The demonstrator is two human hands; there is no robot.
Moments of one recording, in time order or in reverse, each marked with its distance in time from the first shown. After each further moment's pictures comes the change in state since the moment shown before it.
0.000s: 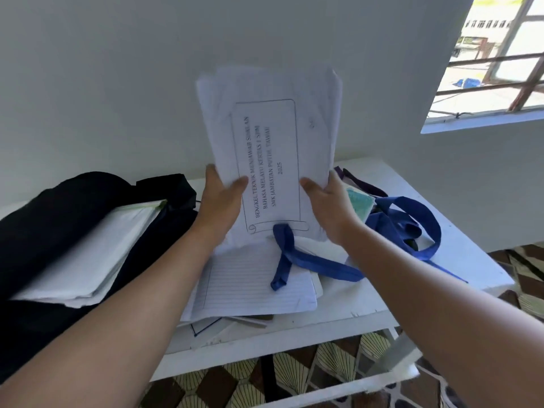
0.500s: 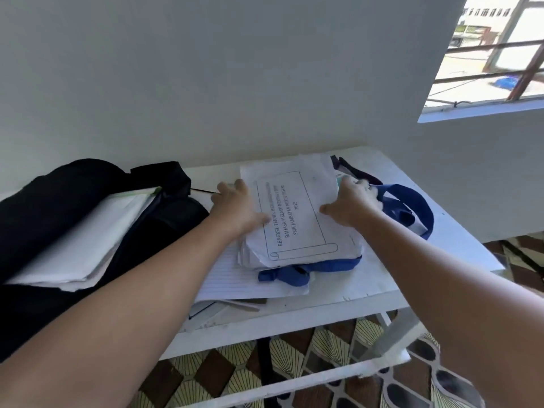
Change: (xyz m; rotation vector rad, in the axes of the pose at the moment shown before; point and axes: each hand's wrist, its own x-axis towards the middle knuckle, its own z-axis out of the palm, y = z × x) left_hand -0.006 -0.020 0.030 1.163 -0.270 -0.095; right_hand 0.009 0.020 -0.049 -1.085 -0.018 0.229
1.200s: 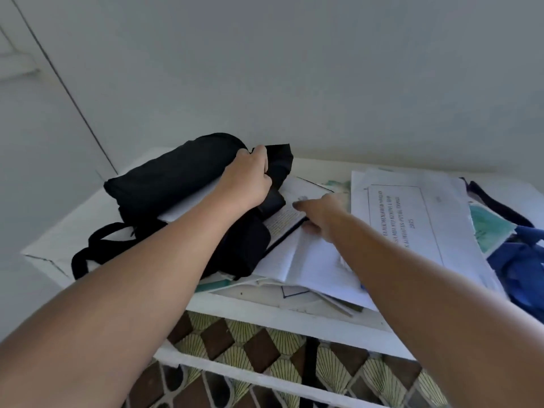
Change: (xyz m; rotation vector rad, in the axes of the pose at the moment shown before) left_hand -0.053 -0.152 -0.090 -0.038 0.386 -0.084; right_hand -0.057 -0.213 0.110 0.719 -0.482 0.026
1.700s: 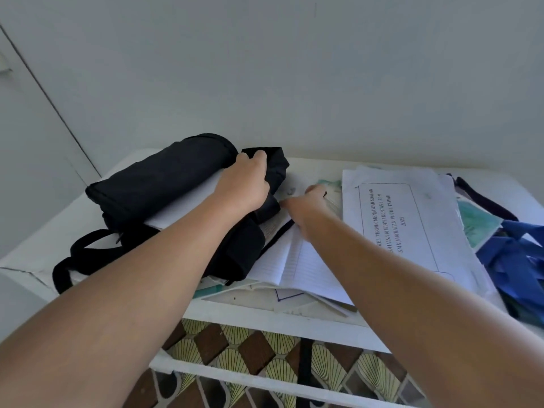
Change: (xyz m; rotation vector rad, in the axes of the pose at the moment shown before) left_hand 0.011 0.005 0.015 0.069 -0.051 0.043; right_hand -0.001 -0.005 0.018 0.062 0.081 -0.026
